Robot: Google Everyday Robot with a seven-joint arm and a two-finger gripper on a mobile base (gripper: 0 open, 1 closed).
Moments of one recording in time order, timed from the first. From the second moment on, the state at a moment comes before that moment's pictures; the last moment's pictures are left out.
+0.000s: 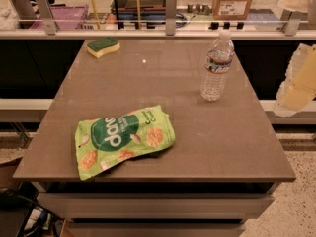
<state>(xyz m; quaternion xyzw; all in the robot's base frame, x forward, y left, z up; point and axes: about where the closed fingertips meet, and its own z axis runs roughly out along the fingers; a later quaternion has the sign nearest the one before) 0.421 -0.188 1.053 -0.61 0.75 -0.10 0.24</state>
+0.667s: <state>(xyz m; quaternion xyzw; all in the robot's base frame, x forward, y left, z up) 0.419 -0.165 1.051 -0.63 0.73 -0.10 0.25</state>
